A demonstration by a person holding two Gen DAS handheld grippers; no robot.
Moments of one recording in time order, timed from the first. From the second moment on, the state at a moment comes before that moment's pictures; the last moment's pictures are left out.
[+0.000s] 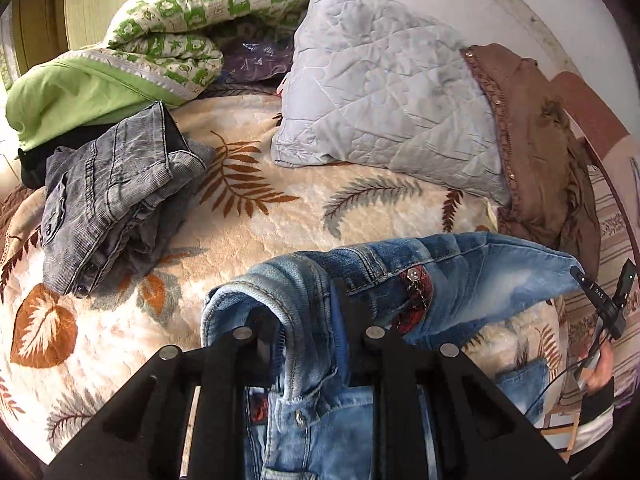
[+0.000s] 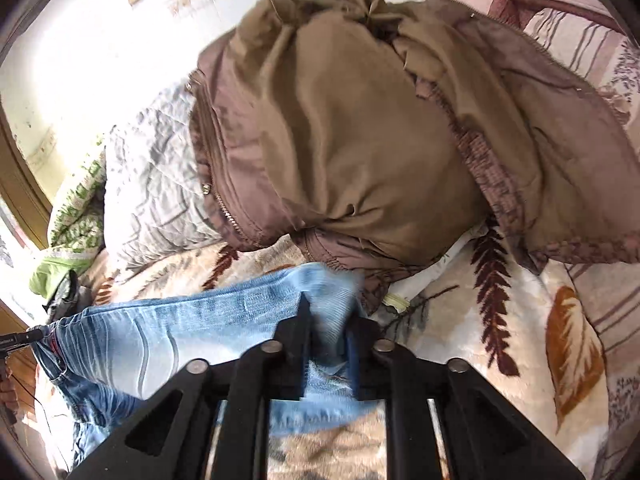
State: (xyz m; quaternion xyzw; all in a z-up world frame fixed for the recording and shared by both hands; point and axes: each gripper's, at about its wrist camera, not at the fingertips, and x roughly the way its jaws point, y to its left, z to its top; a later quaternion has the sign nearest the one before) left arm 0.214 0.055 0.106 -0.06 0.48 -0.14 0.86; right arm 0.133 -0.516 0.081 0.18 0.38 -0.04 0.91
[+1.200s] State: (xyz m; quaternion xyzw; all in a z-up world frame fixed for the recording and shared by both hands) left arm 0.042 0.093 0.002 -0.34 0.57 -0.15 0.74; right arm -0.077 -0.490 -0.033 0.51 0.40 -0.03 0.76
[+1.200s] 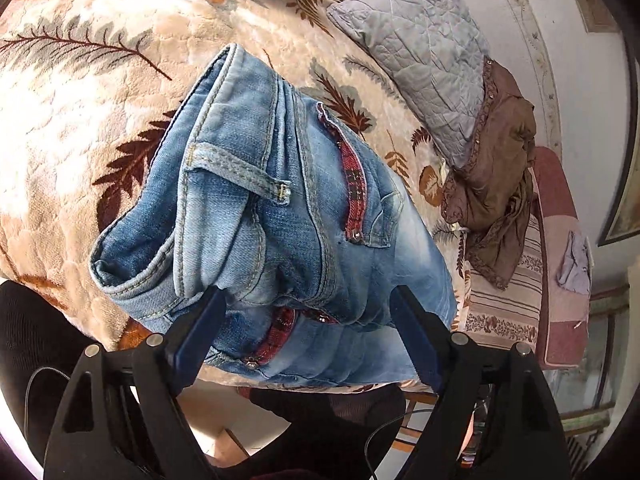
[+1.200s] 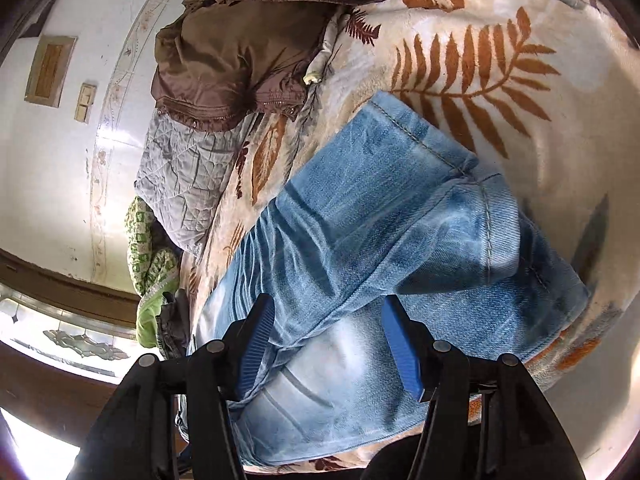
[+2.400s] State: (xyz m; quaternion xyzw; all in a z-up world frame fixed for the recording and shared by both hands) left arm -0.020 0.115 0.012 -0.35 0.55 -0.20 0.73; right arm -0.160 -0.494 -0.031 0.50 0.40 -0.04 0.77
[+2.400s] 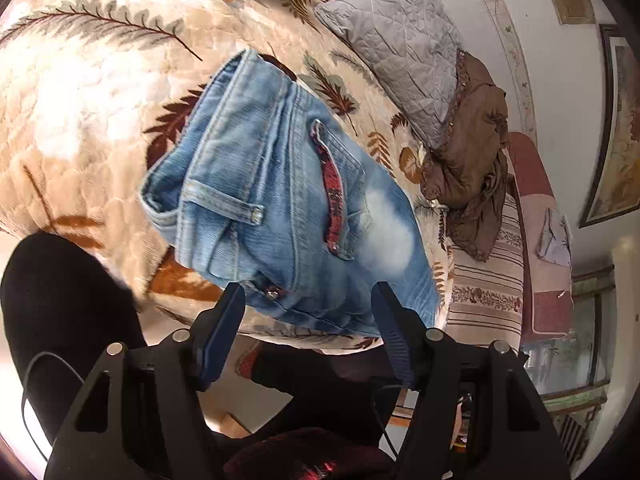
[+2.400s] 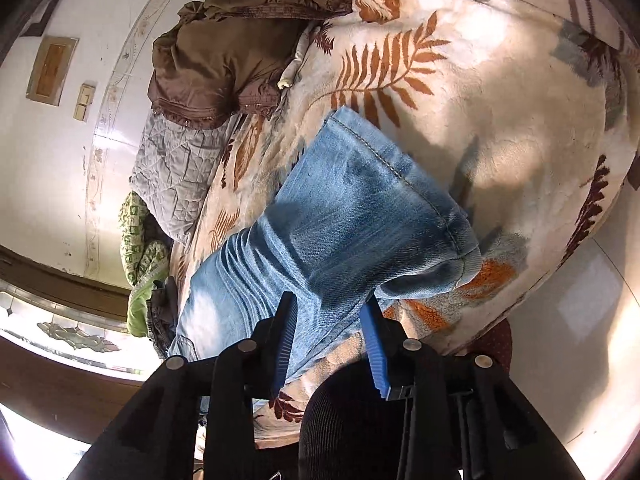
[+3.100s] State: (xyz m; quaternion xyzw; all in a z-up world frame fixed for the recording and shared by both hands) left arm 0.001 0.074 -0.048 -0.27 0.64 -0.16 0.70; right arm -0.157 -0.511 -0.058 0.51 0.43 -0.05 0.74
